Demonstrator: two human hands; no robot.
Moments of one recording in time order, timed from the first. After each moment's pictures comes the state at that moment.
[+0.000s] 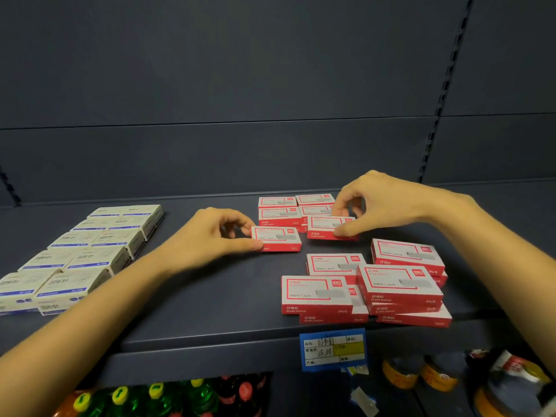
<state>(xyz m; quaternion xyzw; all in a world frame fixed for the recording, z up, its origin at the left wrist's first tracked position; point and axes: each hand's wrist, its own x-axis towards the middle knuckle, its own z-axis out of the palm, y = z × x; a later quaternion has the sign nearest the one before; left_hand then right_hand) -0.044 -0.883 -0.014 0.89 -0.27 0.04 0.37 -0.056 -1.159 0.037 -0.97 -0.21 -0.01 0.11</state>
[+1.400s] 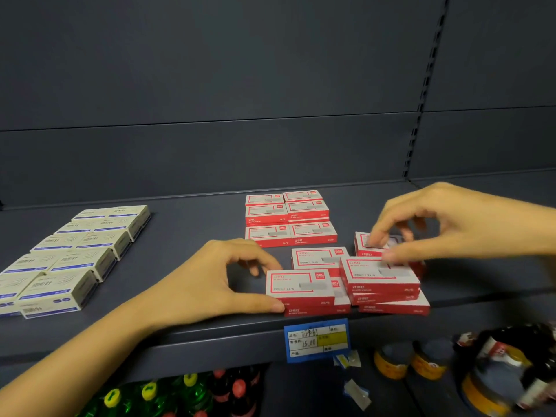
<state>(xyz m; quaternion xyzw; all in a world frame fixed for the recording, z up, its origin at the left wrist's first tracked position) -0.109 -0.902 -0.015 0.85 -0.39 -0.03 0.36 -0.147 -1.202 0.045 -0.94 -0.29 0.00 0.18</state>
